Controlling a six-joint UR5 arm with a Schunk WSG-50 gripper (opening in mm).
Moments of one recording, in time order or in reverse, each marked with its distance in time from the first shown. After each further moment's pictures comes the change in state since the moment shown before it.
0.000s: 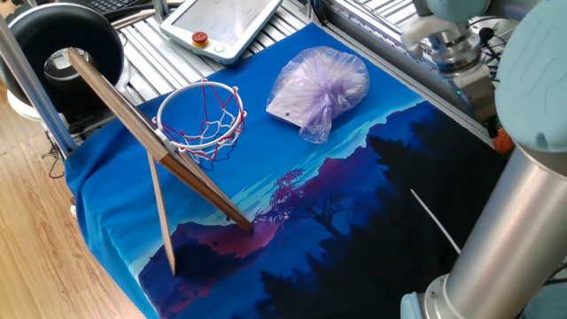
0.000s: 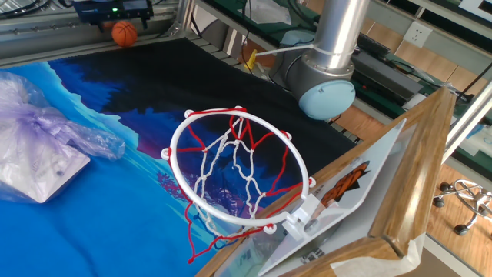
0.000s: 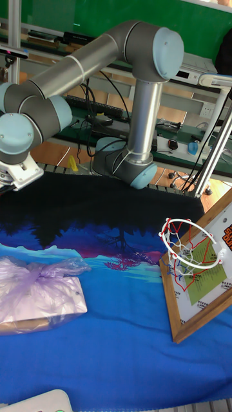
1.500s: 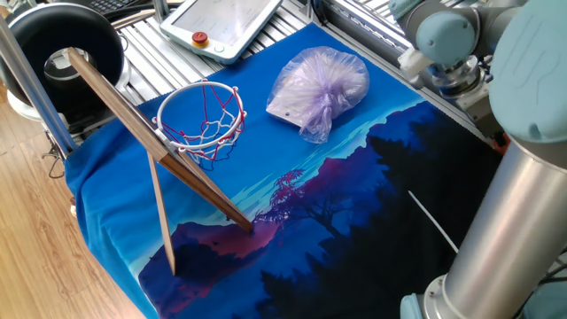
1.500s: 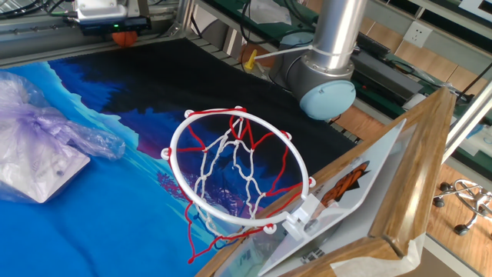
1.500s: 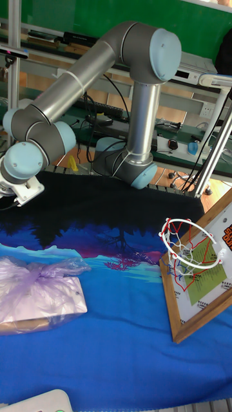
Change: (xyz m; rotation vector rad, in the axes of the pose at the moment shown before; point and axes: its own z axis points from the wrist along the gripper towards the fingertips) arm 0.010 -0.007 0.042 0.007 0.151 -0.016
